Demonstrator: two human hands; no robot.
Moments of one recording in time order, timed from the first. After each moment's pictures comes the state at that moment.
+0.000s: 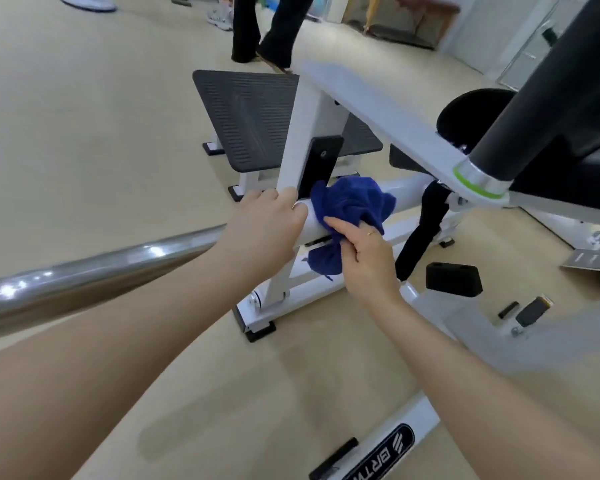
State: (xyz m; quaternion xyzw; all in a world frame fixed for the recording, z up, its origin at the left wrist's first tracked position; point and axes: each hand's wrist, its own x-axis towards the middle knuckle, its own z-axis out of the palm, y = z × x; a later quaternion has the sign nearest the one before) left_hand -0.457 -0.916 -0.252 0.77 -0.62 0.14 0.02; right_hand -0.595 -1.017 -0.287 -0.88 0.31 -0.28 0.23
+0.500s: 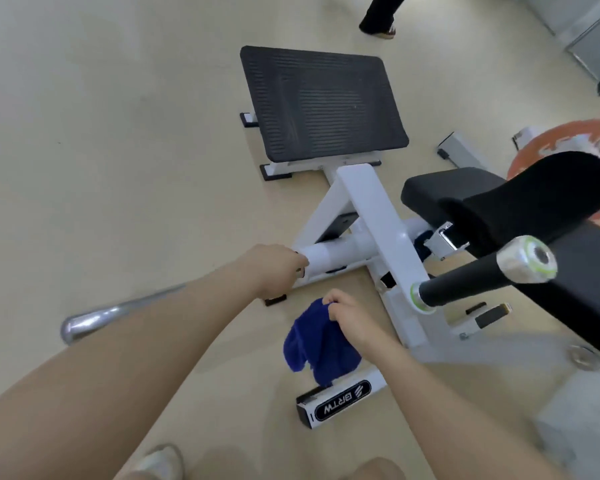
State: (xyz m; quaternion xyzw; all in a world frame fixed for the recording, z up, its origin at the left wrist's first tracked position) left_hand -0.414 -0.864 -0.139 0.75 -0.59 -0.30 0.03; right_hand -0.580 -0.937 -0.148 -0.71 0.49 0.14 0.48
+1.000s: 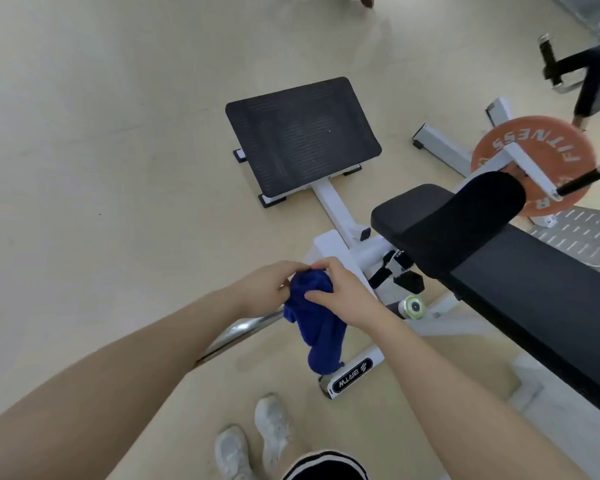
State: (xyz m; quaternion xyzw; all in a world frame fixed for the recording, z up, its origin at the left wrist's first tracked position) left_hand -0.344 -0.832 0.100 0.68 -0.50 -0.49 0.21; right_hand -0.491 -0.927 0.112 -0.75 0.41 0.10 0.51
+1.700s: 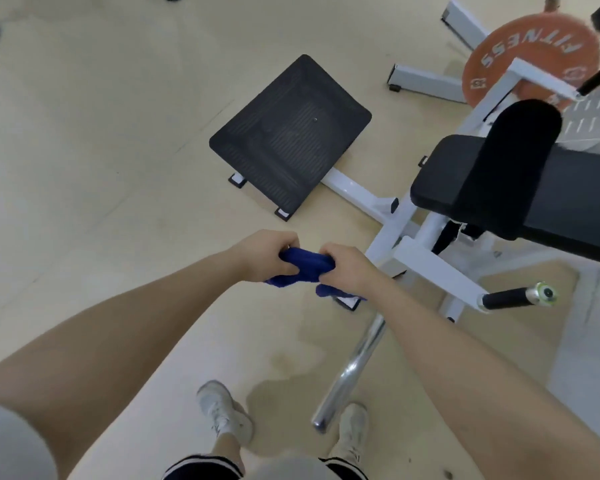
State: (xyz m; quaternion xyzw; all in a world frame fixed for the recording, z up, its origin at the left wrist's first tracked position) left_hand -0.065 -0.909 0.120 0.61 -0.64 -0.47 0.04; right_hand -0.248 -0.939 0.101 -0.70 0.53 0.07 0.47
